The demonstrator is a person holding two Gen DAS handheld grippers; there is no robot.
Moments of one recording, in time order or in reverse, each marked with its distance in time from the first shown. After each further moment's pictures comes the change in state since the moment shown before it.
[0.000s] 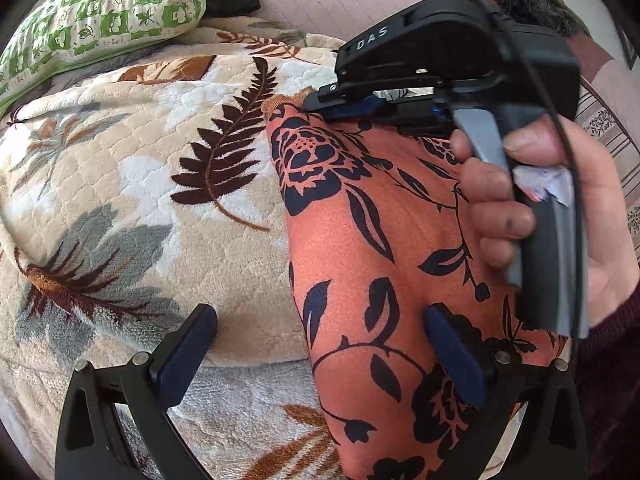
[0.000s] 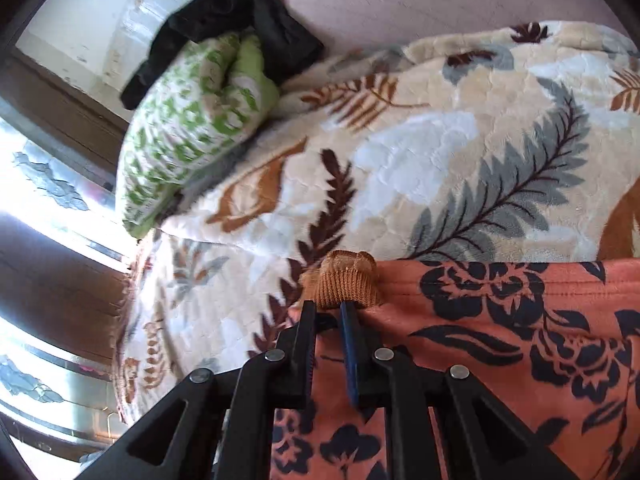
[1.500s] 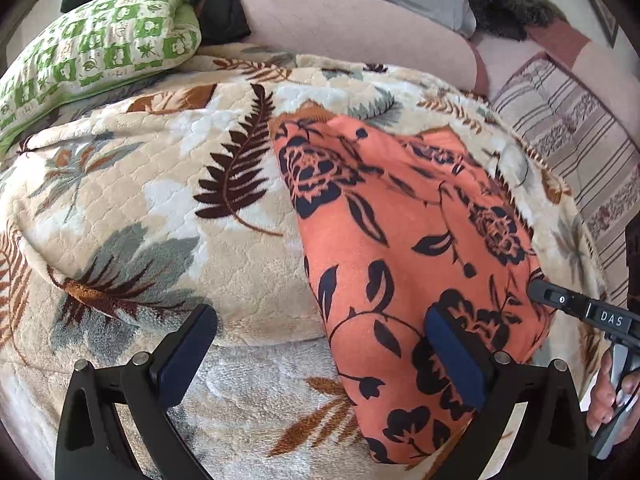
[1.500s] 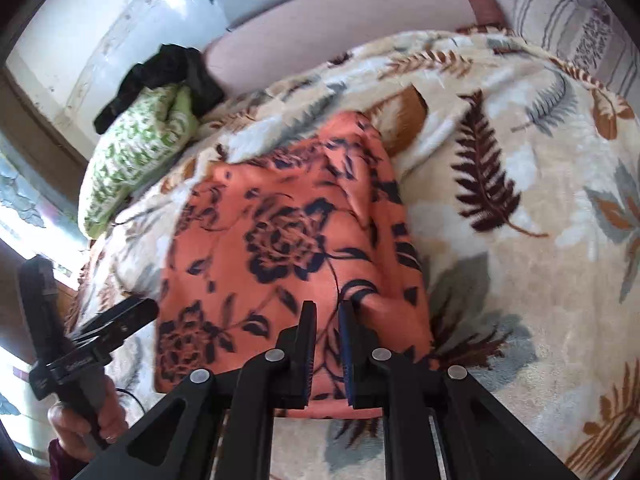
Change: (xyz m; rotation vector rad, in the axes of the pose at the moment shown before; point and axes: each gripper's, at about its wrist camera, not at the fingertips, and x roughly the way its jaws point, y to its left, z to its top) left arm -0.022 0.000 -0.008 0.104 -0.023 0.042; right arm -0.173 -0.074 -0.190 0.129 -0.172 -0.249
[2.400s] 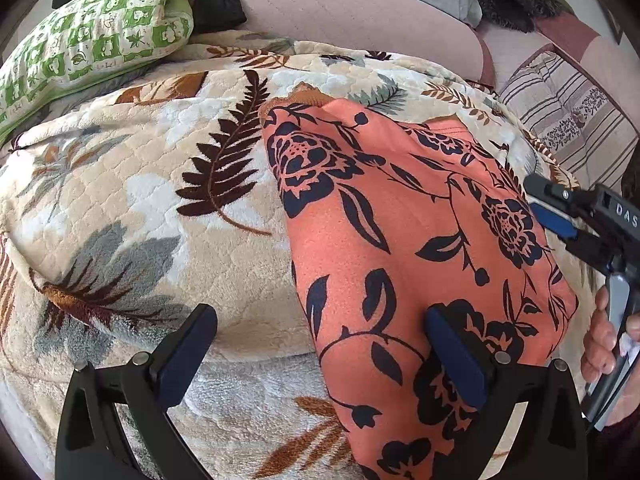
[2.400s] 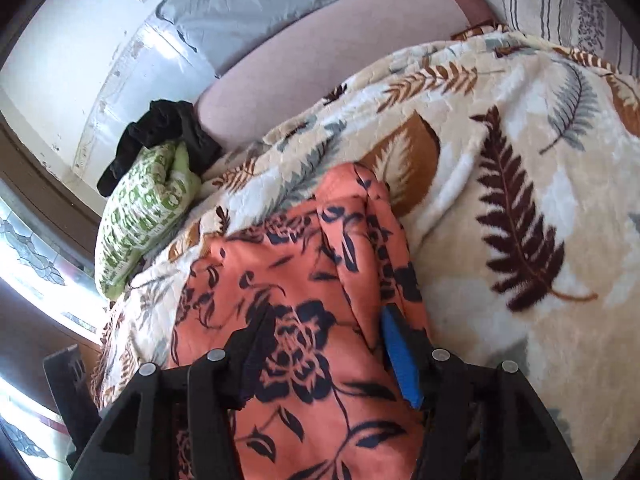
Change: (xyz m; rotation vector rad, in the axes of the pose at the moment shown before) left arm 0.015 -0.004 0.006 -0.023 0.002 -0.008; right arm 0.021 -0.013 0.055 0.095 -0.194 0.123
